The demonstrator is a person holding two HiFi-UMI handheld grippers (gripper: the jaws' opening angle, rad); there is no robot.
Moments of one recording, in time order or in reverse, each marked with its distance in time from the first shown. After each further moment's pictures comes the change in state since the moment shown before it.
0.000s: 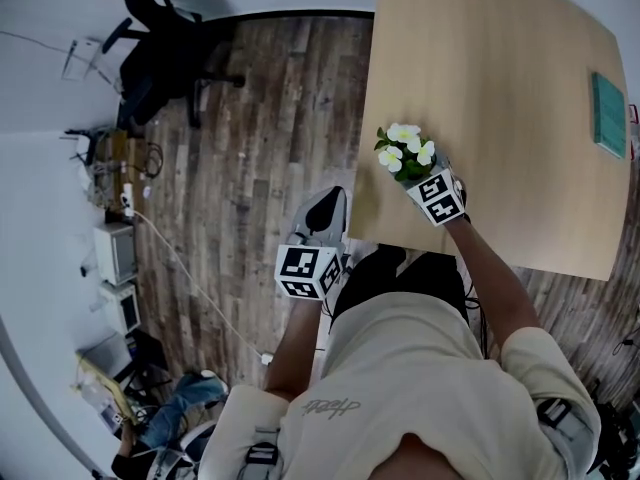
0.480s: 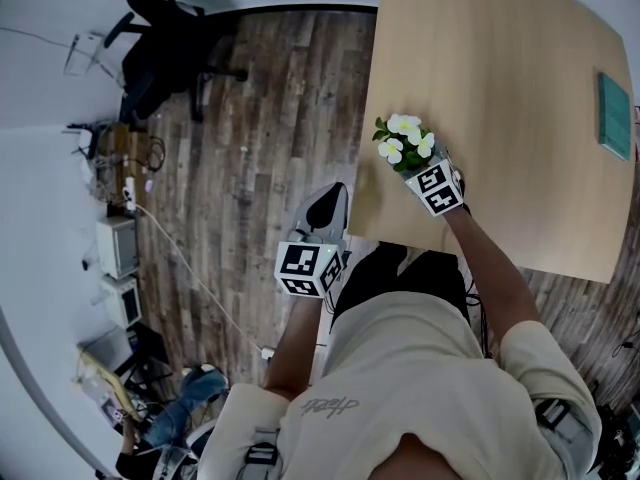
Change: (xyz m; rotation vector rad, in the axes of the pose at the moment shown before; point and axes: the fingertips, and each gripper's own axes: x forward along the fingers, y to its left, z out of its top) left arm -0.001 -0.003 0.001 0.002 0.000 0.009; right arm 0.014 -0.006 0.007 -0.033 -0.032 0.001
